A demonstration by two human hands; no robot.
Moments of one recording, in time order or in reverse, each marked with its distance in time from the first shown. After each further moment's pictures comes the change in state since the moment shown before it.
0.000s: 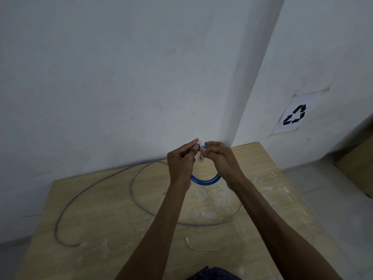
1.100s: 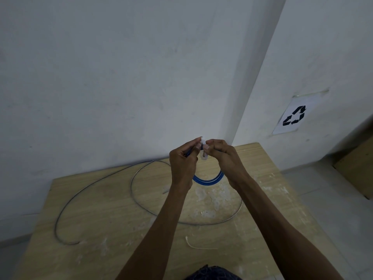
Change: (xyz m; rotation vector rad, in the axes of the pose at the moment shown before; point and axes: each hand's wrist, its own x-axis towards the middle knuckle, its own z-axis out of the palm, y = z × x) left_hand -0.009 0.004 -0.001 0.061 -0.067 0.137; right_hand -0.005 -0.008 -0.006 0.071 -0.029 -0.044
